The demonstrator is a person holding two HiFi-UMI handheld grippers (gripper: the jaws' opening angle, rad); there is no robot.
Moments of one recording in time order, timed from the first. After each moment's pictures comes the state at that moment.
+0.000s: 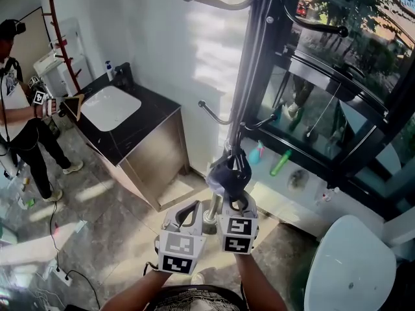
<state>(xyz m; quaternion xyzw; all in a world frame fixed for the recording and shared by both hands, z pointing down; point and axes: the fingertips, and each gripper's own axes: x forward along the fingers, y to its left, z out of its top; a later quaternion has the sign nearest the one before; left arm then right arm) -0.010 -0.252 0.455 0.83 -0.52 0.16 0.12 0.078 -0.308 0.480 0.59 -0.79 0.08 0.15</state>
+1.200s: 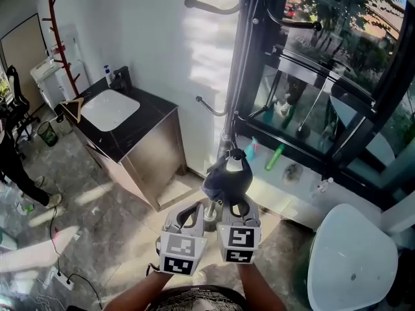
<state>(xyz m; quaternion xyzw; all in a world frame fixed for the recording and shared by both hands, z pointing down) -0.007 -0.200 0.441 0.84 -0.51 0.15 0.10 0.074 -0.235 0.433 0.60 -0.79 0.03 0.11</state>
